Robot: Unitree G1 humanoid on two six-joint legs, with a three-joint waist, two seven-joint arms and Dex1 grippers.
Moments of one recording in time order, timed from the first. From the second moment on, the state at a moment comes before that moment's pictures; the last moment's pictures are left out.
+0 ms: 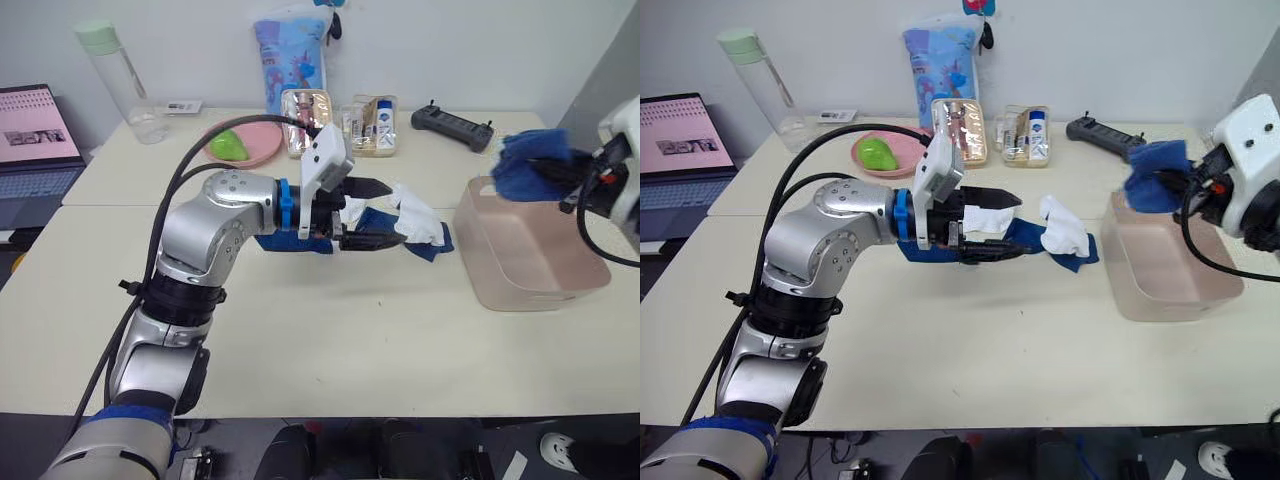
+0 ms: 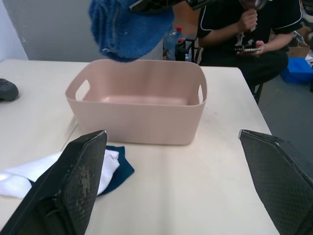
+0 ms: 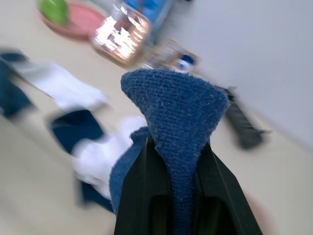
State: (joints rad) left arm -0.93 0.43 -0.16 -0.06 -0.47 0.74 -1.07; right arm -0.44 -1.11 -0.27 -0.33 0.33 0.66 0.73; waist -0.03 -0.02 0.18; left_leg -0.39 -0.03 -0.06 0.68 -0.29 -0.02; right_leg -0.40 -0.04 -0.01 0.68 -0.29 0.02
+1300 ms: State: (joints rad) left arm -0.93 0.40 -0.19 -0.05 -0.46 0.71 -1.08; right arm -0.57 -1.09 0.19 0.34 -0.27 -0.20 0.99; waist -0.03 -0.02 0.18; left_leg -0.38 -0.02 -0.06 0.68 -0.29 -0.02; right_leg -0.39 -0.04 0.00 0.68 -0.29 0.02
